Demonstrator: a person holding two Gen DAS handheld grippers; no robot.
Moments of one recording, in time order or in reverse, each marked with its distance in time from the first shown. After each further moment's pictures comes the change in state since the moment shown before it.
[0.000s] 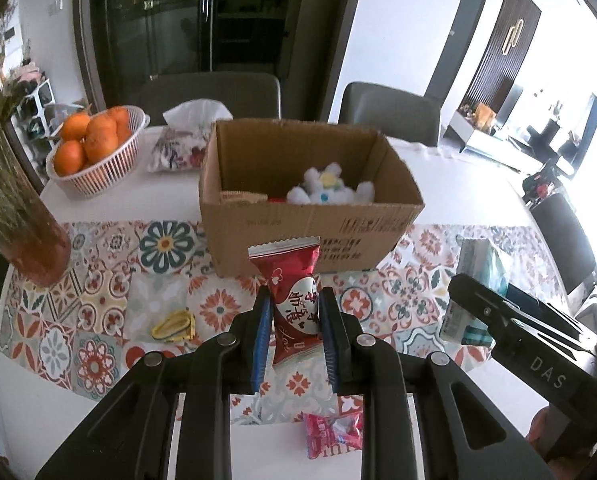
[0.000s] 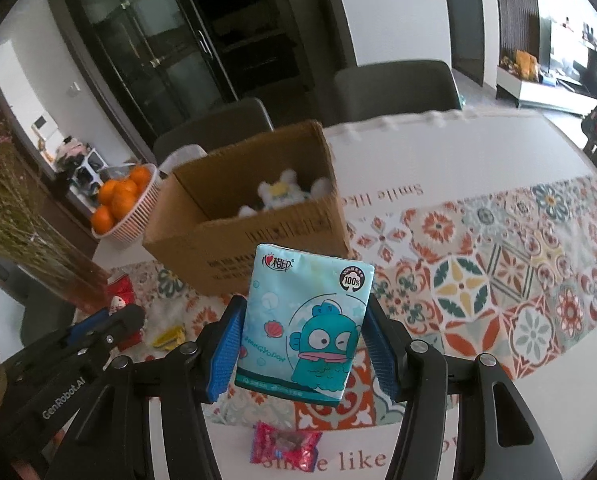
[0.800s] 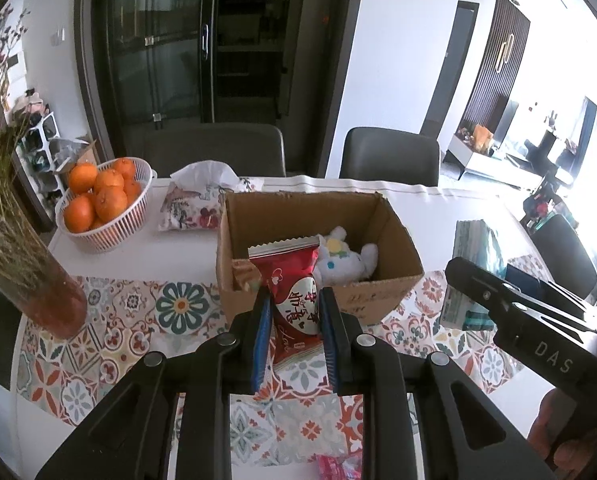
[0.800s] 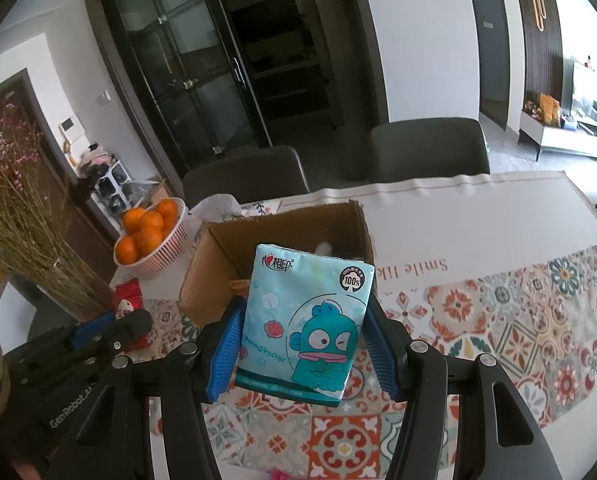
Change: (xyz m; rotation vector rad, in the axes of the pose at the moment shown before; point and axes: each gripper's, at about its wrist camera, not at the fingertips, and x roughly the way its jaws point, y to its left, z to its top) left arm -0.023 0.005 0.052 0.029 -0.115 0.017; right arm -0.012 0.029 0.060 -0.096 -0.111 0.053
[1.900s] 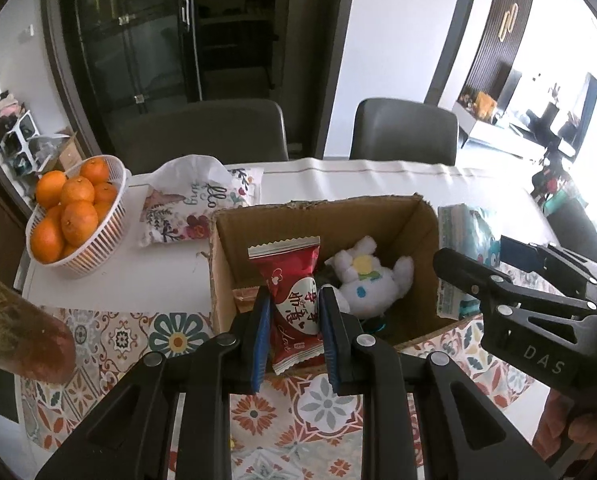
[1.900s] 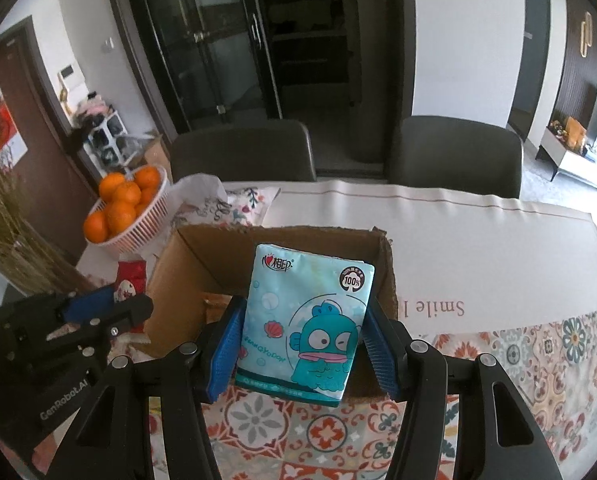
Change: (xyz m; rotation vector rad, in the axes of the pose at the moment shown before) left arm 0.098 0.017 0.055 0.055 0.142 -0.001; right arm 0.103 0.005 0.052 -0.145 0.149 -0.026
